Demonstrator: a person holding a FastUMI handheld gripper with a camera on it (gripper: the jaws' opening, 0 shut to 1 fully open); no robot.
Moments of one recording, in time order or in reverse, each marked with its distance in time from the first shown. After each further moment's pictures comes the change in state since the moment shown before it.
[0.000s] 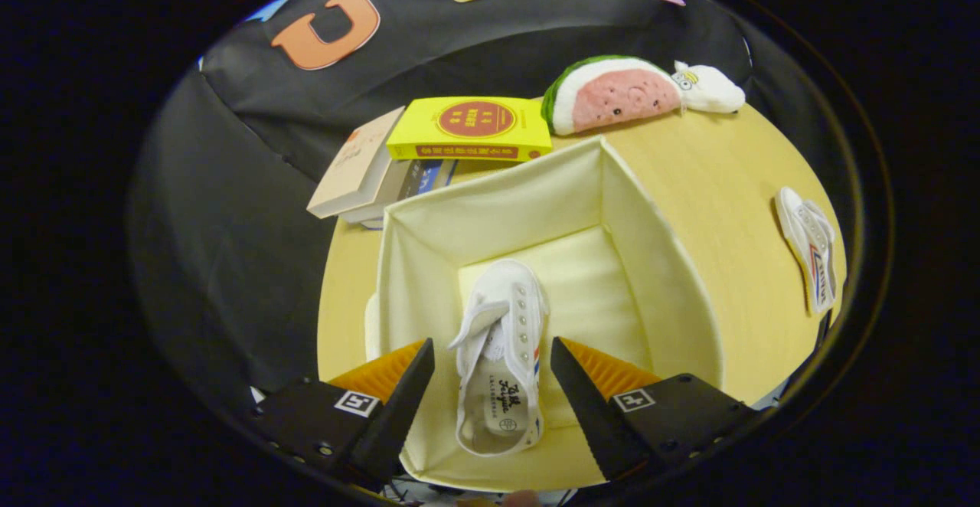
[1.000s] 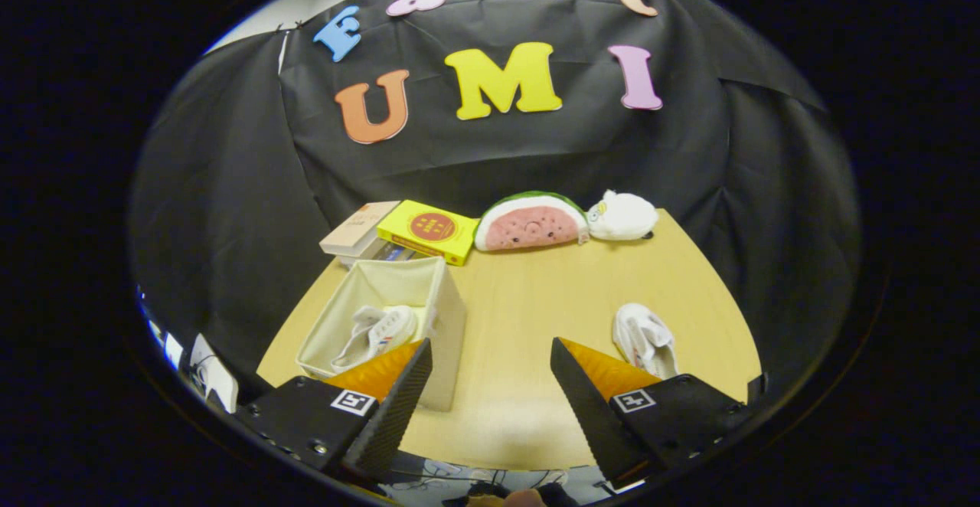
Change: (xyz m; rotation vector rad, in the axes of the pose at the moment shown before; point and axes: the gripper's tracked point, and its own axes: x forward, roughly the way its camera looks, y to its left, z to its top) arm -0.217 -0.229 0.020 -0.252 -0.410 -0.055
